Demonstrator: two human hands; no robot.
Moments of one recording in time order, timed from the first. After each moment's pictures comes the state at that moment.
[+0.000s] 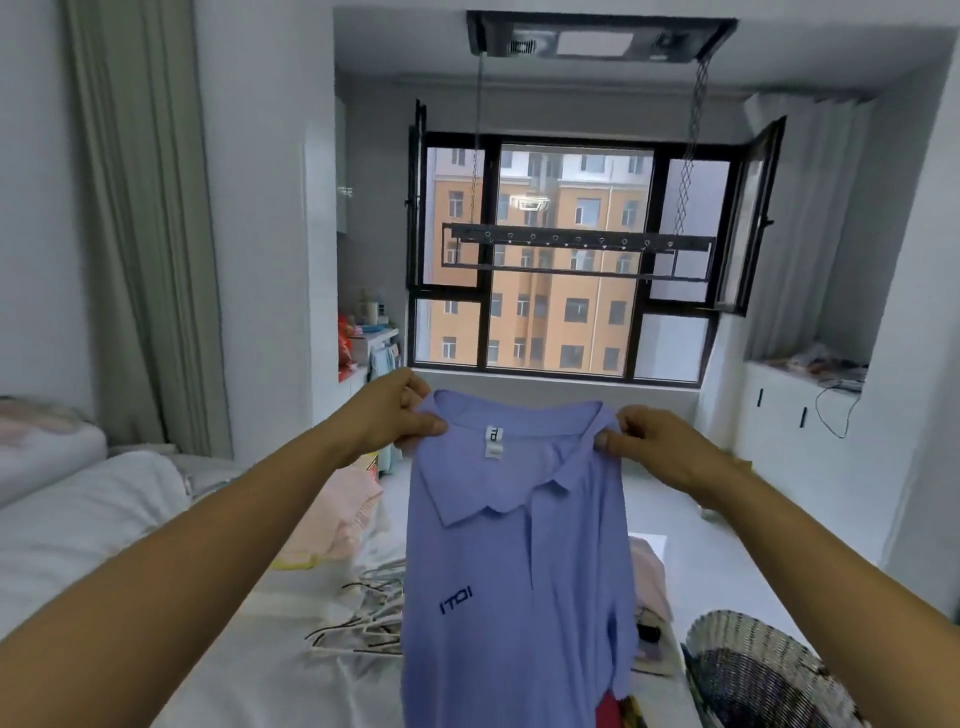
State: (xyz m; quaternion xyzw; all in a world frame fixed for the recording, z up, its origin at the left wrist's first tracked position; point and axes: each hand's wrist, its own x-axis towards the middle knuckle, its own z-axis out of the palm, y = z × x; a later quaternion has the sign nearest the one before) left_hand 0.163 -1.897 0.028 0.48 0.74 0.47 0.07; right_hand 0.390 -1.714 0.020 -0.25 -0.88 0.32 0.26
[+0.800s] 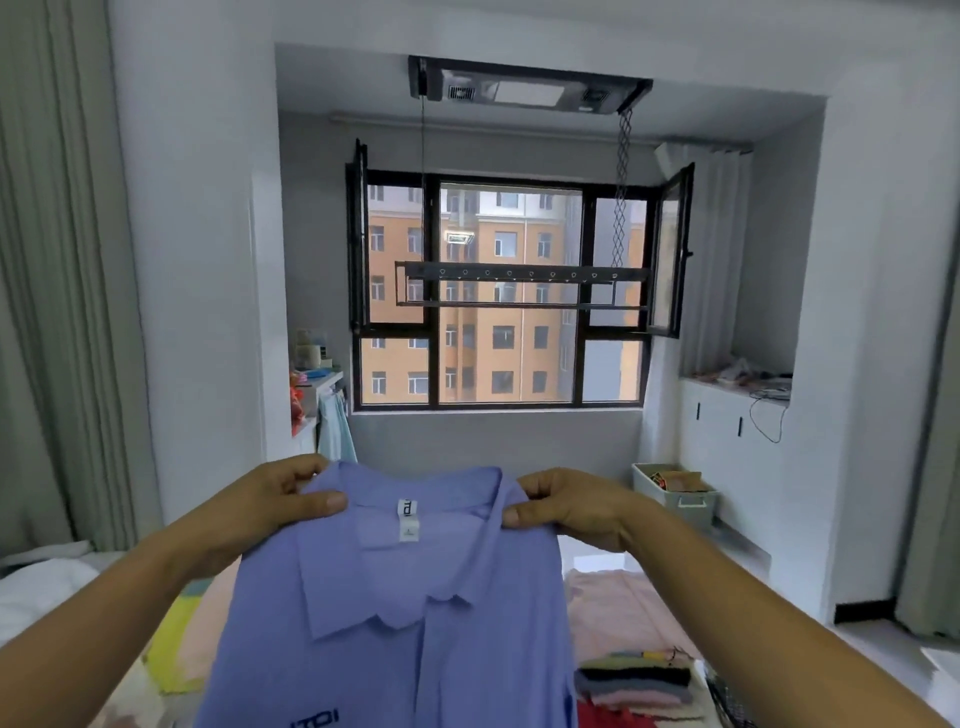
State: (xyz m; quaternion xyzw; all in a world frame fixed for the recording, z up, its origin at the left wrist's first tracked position) left_hand -0.034 -1.994 0.022 0.53 0.64 0.51 0.24; right_hand 0.204 -1.786 0.020 -0.20 -0.80 0.55 0.11
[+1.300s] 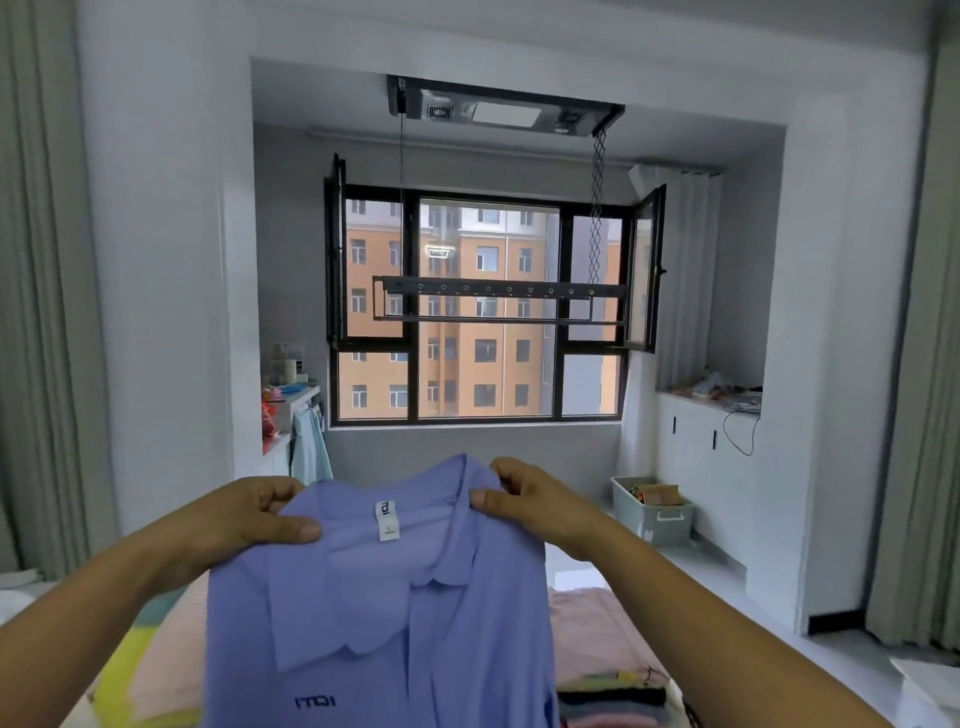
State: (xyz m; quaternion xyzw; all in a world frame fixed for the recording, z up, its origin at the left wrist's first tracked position) left_hand -0.030 -1.974 0.035 0.50 0.69 0.46 0.27; right_hand 0.205 -1.780 0.028 -0.18 -0.85 0.42 0.25
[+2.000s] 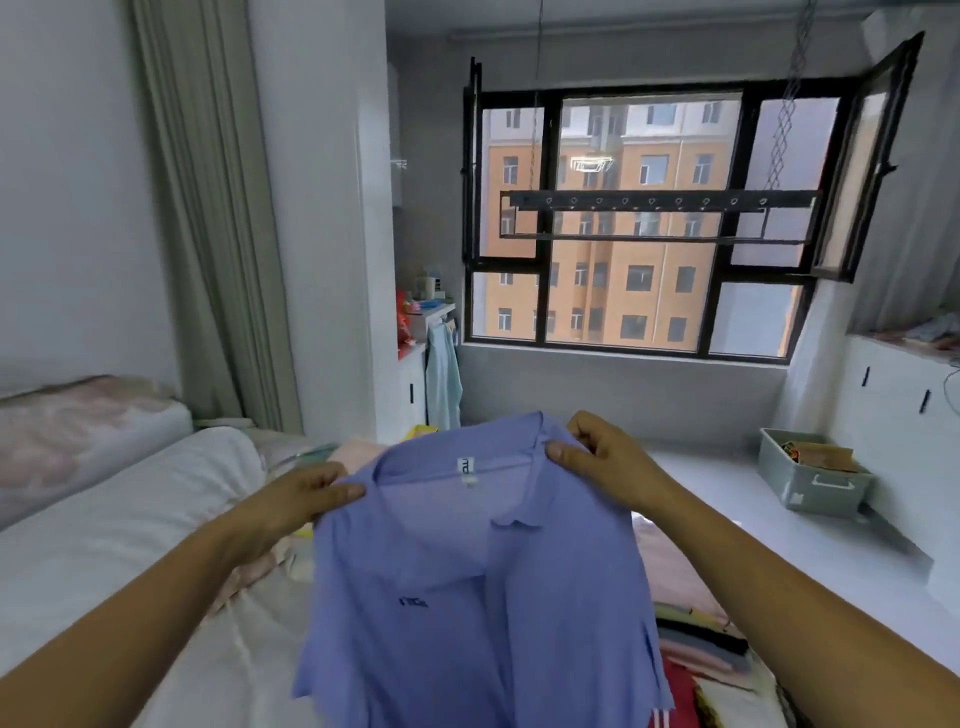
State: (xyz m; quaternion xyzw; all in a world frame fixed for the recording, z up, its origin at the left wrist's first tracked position) left_hand 0.049 -1.983 -0.059 0.36 0.77 0.49 0.17; right_hand 0.254 -1.714 -0.021 -0.13 -0.90 0.33 0.23
